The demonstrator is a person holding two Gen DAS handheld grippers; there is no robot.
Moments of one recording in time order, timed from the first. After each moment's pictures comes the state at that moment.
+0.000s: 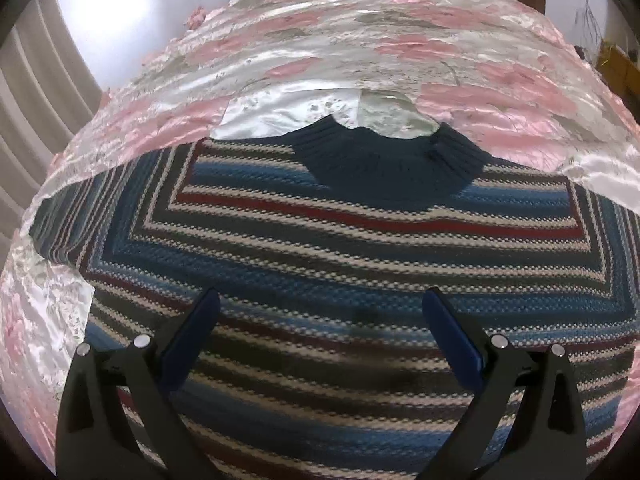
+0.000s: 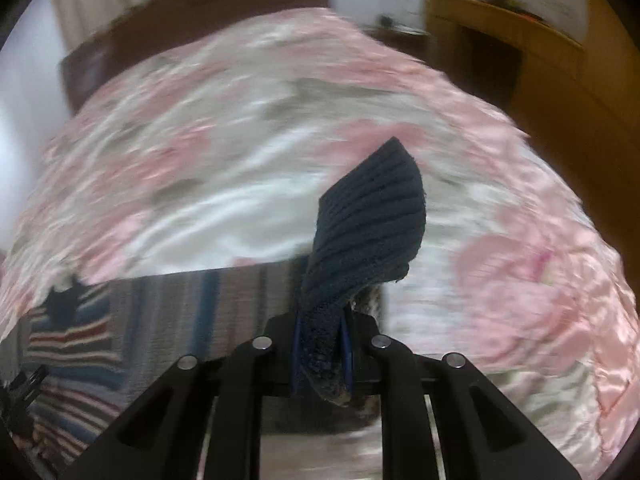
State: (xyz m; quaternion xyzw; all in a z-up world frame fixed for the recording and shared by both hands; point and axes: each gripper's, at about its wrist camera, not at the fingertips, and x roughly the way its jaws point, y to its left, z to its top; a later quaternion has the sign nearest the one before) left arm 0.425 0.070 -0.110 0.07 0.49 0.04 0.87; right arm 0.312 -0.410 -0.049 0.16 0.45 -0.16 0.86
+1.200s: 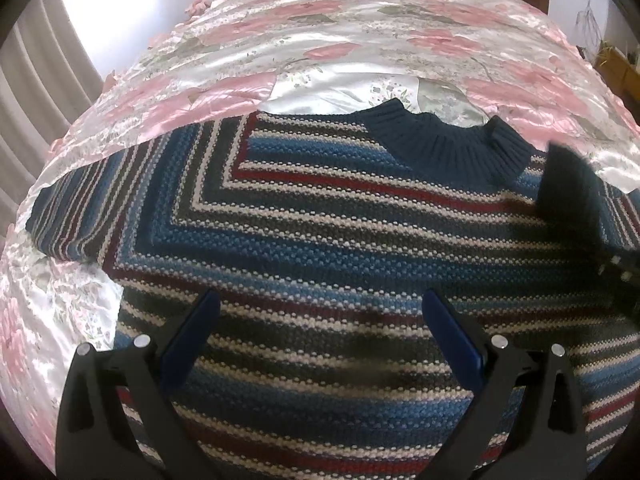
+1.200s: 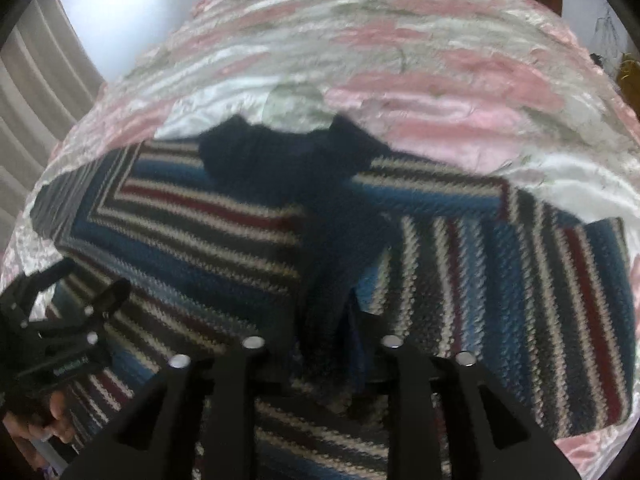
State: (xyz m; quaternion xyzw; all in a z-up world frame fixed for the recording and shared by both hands) left arm 0.424 0.148 -0.114 0.06 0.50 0.03 0.86; right arm 0.412 -0.056 -0.129 0.04 0.54 0.08 0.84
